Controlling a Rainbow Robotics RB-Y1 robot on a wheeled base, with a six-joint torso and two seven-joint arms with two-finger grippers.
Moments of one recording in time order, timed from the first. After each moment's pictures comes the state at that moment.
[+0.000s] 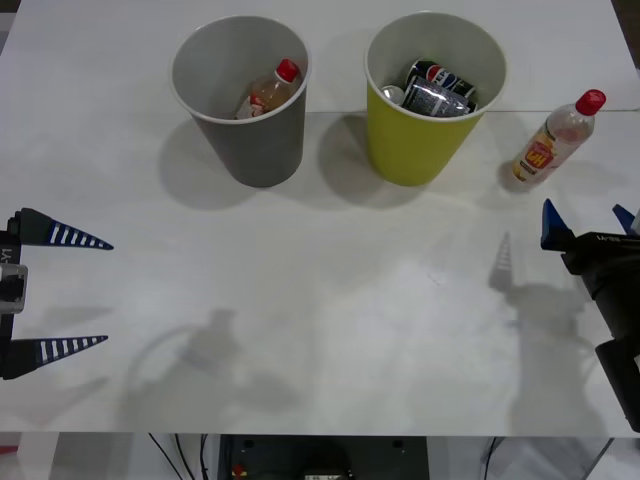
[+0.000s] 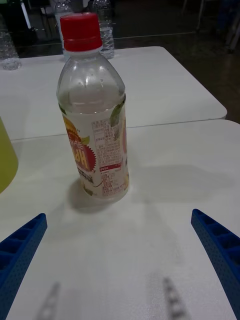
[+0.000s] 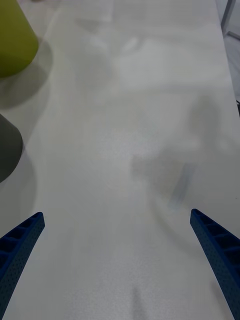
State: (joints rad) right arm -0.14 -1.10 0.79 -1.64 1.19 0.72 -0.86; left arm 0.26 1.13 0.26 -2.01 -1.31 -1.13 -0.09
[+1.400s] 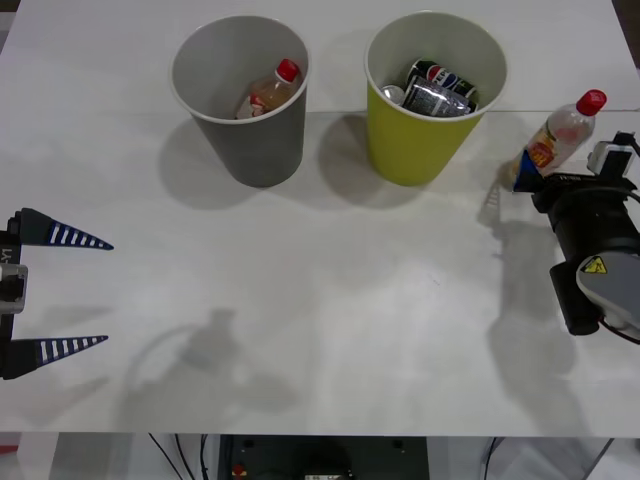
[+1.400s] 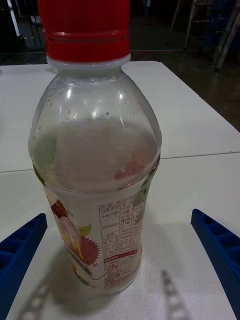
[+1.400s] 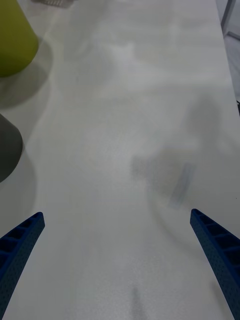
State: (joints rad) right arm -0.47 -0.85 0.79 -1.20 1.20 0.58 -0.80; left arm 0.26 1.13 0.26 -2.01 -1.31 -1.13 -0.09
